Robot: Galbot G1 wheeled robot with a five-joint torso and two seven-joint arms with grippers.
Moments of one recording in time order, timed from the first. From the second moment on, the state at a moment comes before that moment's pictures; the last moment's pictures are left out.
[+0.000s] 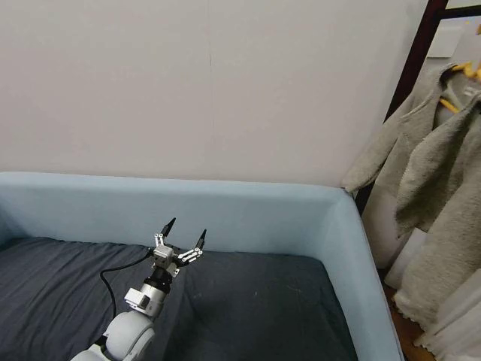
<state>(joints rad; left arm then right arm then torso) 1.03 -0.91 -0.10 -1.72 -0.40 -0.49 -0.14 -0.47 0.16 0.41 1.96 1.42 -0.59 0.70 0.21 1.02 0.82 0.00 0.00</state>
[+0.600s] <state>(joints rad) 0.99 -0.90 -0.09 -1.67 -0.42 -0.49 -0.13 0.01 0.41 -0.09 1.62 1.16 -0.52 0.59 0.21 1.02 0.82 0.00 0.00</state>
